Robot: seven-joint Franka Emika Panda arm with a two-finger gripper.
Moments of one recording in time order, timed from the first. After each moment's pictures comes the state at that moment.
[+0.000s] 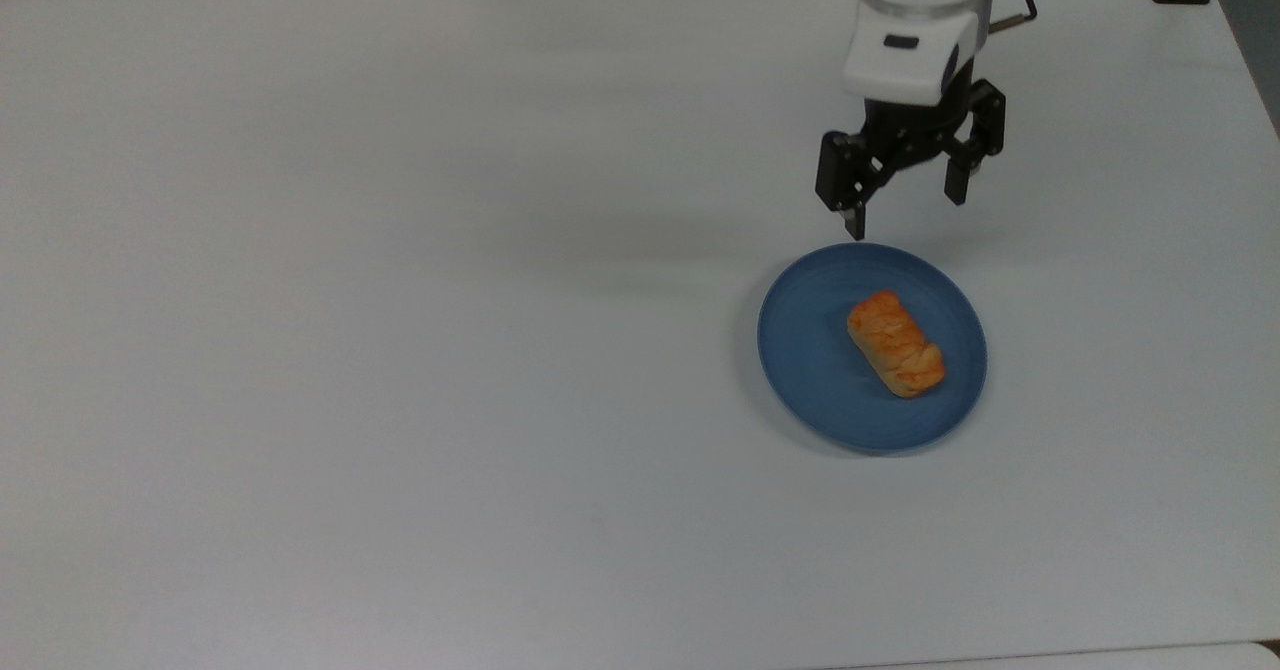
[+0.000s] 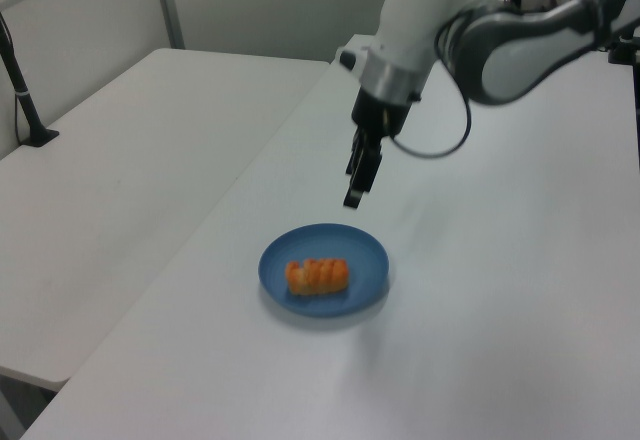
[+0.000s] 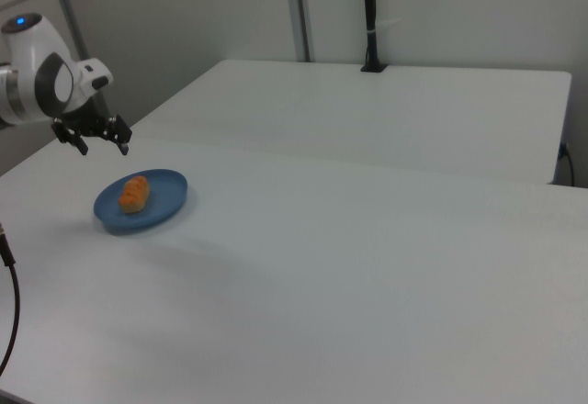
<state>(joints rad) 0.33 0.41 0.22 -1.53 -0.11 2.30 0.15</state>
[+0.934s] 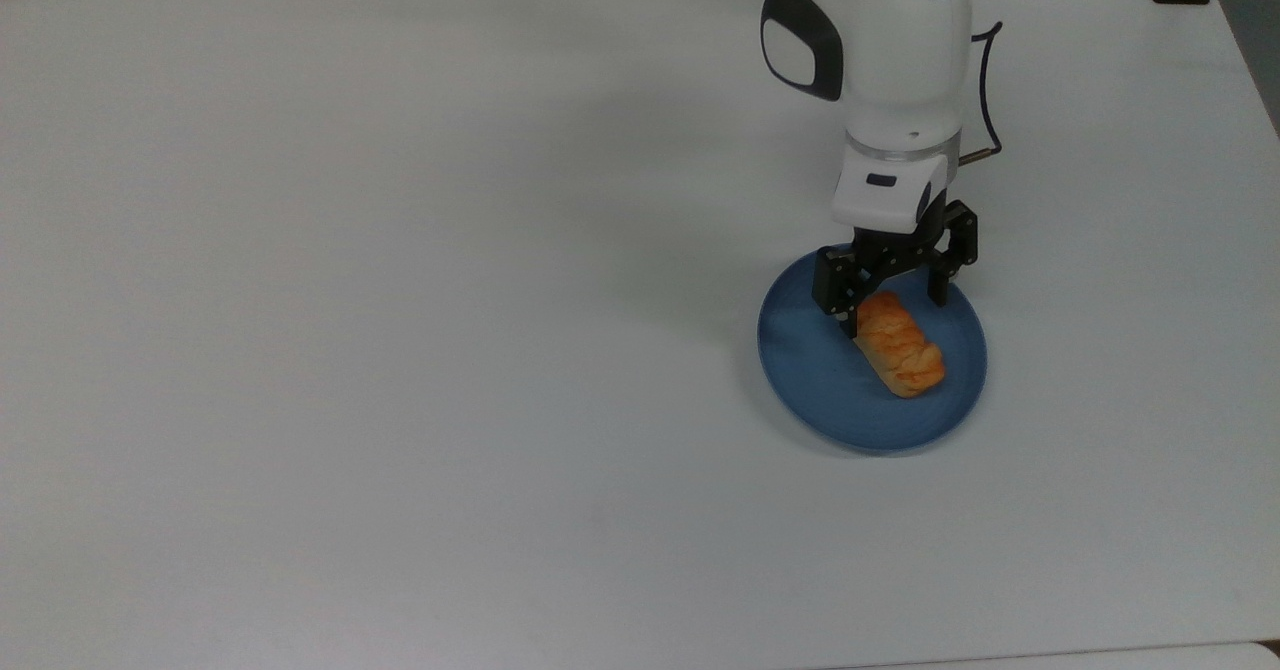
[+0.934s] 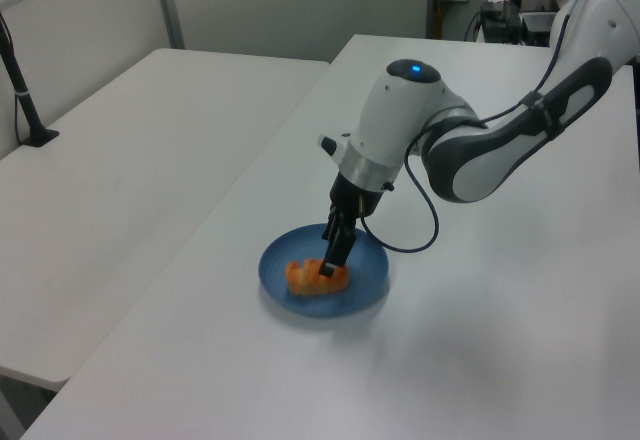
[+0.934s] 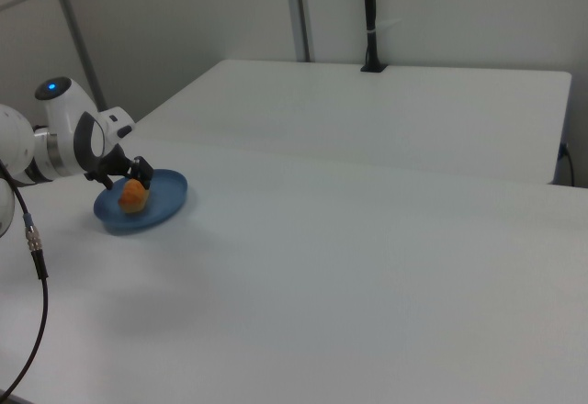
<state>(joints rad) 0.34 0.63 0.21 -1.53 -0.23 2.58 0.22</state>
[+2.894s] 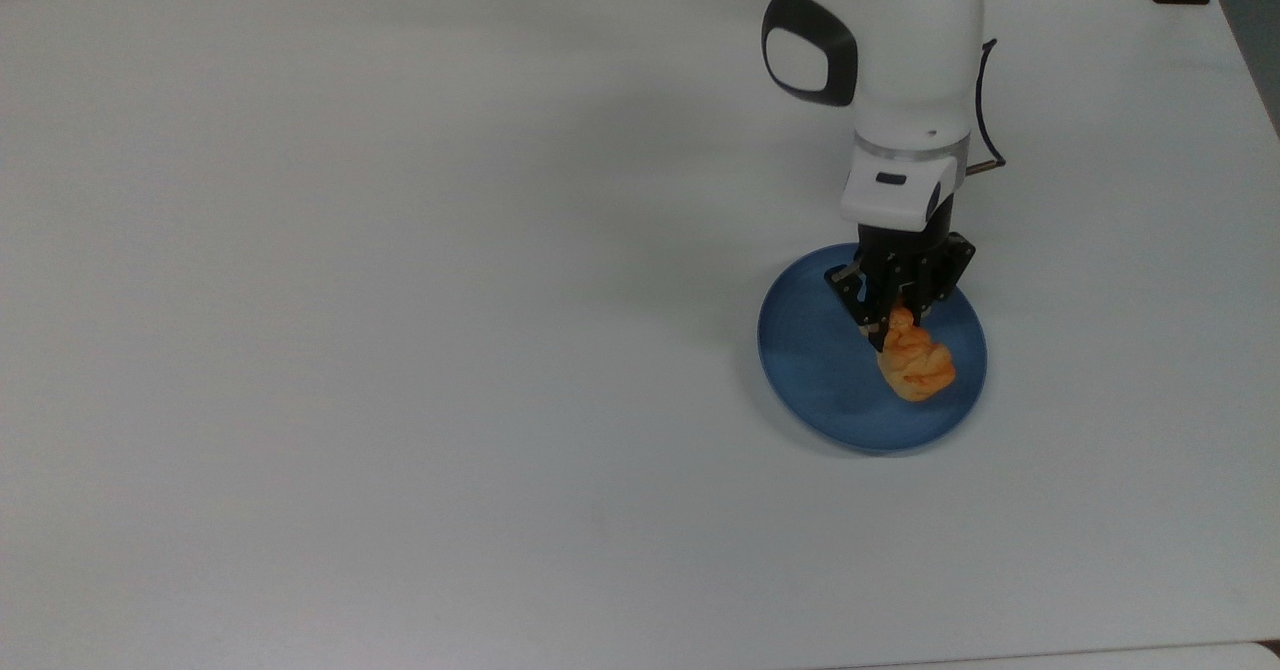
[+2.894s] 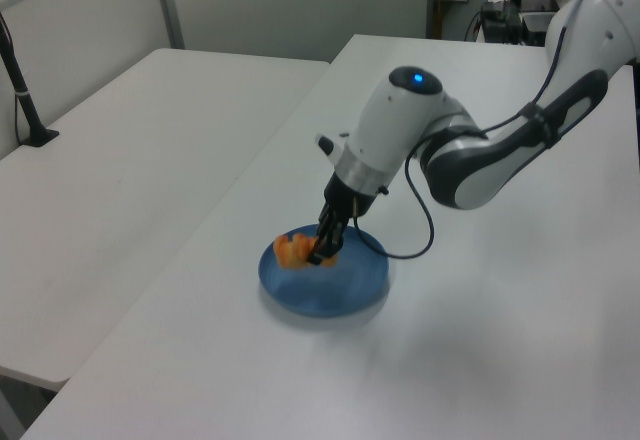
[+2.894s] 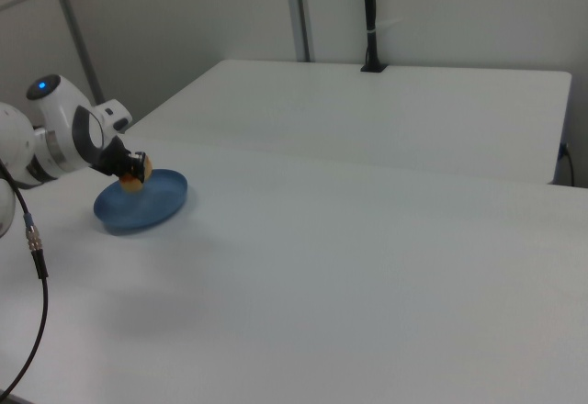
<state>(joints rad) 0.34 0.64 0.21 -1.50 -0.38 2.60 0.34</state>
